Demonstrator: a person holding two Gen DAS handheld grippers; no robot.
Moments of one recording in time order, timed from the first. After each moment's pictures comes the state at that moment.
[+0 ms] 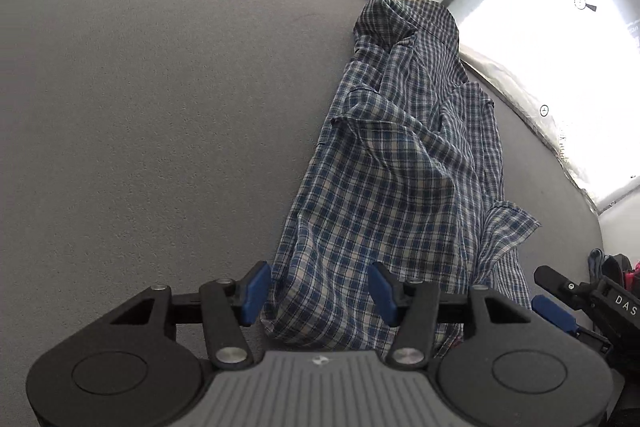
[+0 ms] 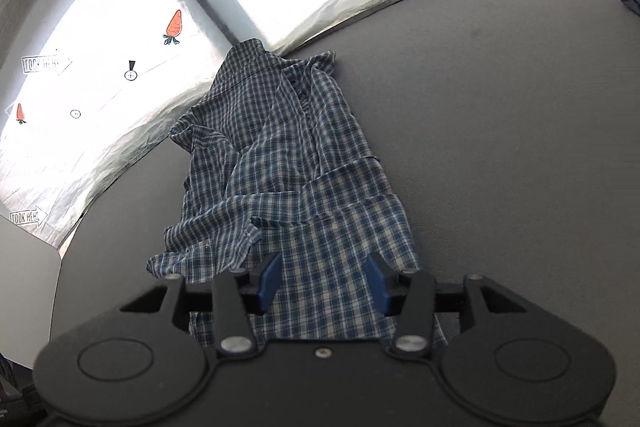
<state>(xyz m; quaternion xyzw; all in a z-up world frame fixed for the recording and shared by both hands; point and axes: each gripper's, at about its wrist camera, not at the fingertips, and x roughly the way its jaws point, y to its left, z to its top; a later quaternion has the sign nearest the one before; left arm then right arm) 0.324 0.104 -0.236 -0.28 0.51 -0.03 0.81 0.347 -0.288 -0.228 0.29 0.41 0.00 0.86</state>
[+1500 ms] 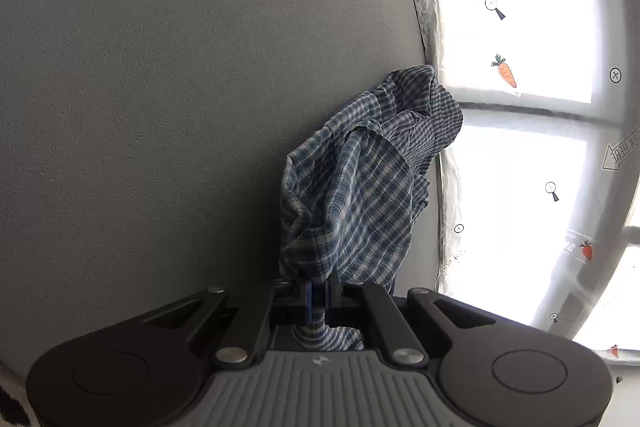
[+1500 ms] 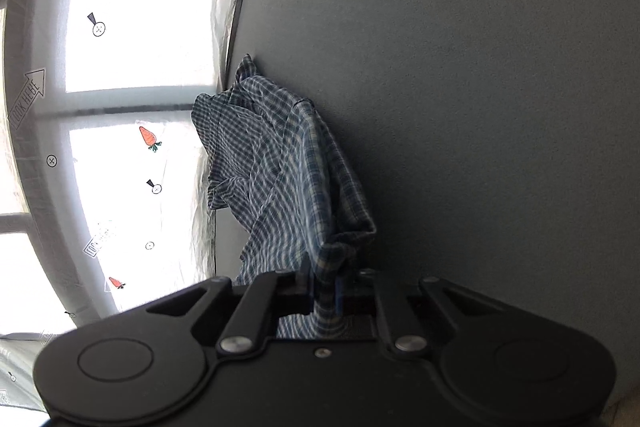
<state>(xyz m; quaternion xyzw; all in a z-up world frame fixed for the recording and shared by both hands) 0.223 0.124 -0.231 -0.60 0.46 0.00 0.65 0.233 -0.344 -0.281 0.64 0.39 -0.01 0.66</state>
